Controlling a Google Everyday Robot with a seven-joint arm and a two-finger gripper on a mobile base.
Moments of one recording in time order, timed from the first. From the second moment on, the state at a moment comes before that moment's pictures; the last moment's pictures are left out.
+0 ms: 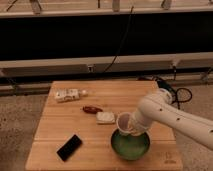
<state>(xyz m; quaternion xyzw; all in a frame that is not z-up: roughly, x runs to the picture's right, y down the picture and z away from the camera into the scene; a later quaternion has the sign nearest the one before) 0.139 0.214 0.707 -0.27 -0.20 -0.32 0.89</state>
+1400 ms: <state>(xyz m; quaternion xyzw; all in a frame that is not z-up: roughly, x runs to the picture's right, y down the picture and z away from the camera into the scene) 0.140 0.215 0.702 -0.26 -0.20 -0.33 0.88</state>
